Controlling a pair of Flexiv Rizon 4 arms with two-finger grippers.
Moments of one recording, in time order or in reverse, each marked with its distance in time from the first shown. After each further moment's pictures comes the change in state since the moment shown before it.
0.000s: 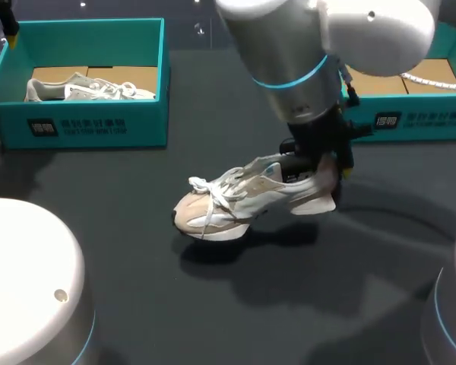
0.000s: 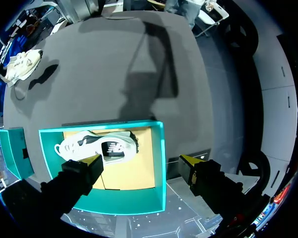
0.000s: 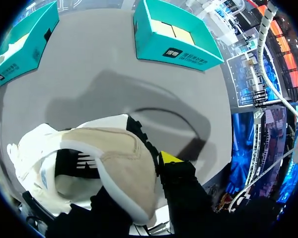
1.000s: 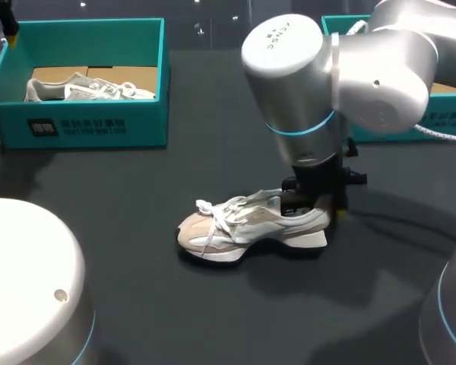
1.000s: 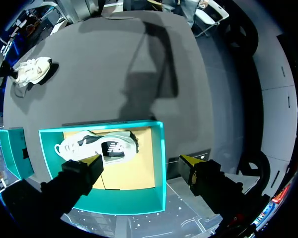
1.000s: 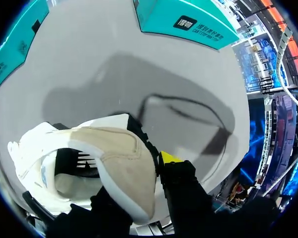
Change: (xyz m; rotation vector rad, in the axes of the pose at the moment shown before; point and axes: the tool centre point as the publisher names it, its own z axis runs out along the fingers) left arm 0.000 0.000 0.000 0.000 0.000 0.000; right arm 0.030 -0.024 0.084 0.089 0.075 0.079
